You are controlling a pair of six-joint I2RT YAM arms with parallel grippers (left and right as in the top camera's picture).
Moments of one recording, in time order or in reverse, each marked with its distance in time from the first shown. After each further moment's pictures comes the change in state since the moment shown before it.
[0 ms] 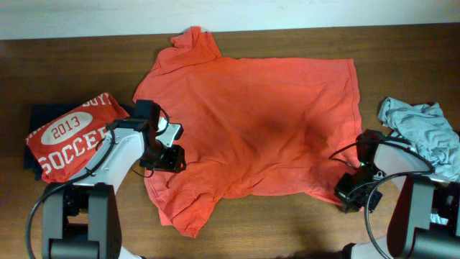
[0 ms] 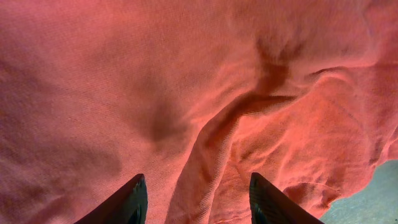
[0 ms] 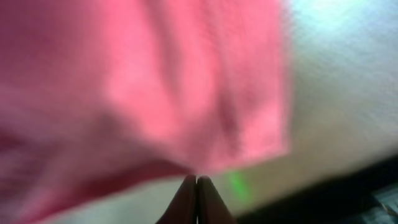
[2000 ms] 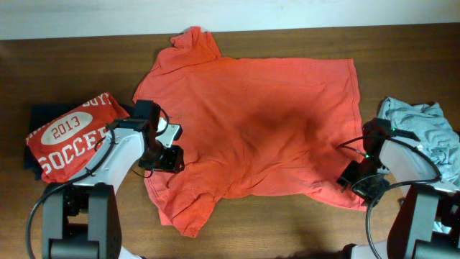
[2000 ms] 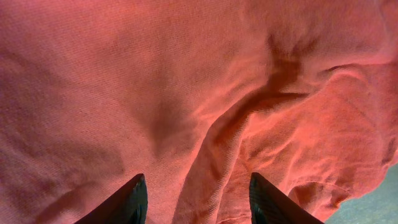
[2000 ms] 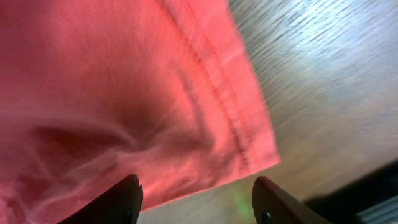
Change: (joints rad) left arm 0.000 0.000 0.000 -0.005 -0.027 0.000; right arm -0.006 -0.048 0.067 0.029 0.040 0.016
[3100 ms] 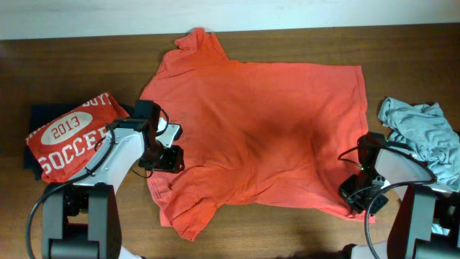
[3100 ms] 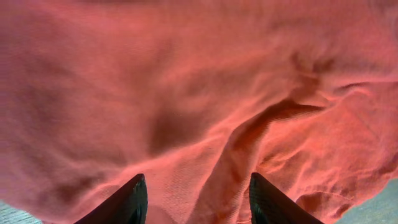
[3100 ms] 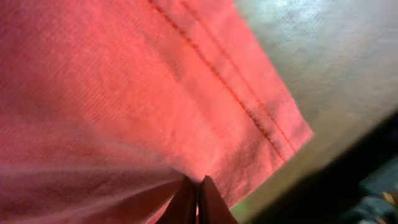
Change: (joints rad) left arm 0.000 0.000 0.000 0.000 0.000 0.000; right arm -0.001 -0.010 -0.106 0.008 0.073 0.185
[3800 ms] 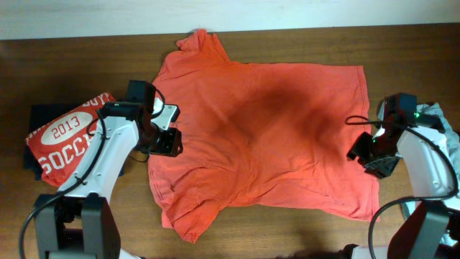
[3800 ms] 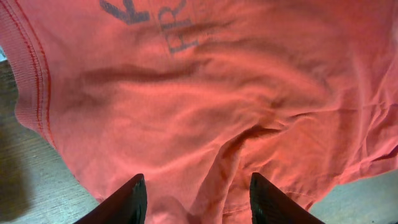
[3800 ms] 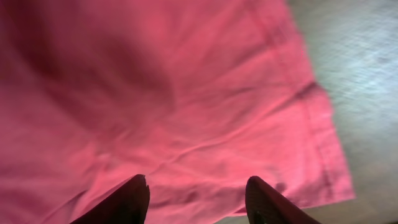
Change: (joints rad) left arm 0.000 -0.031 0.188 -0.125 0.000 0.000; right arm -0.041 -0.048 0.330 -0.031 -0.212 -0.320
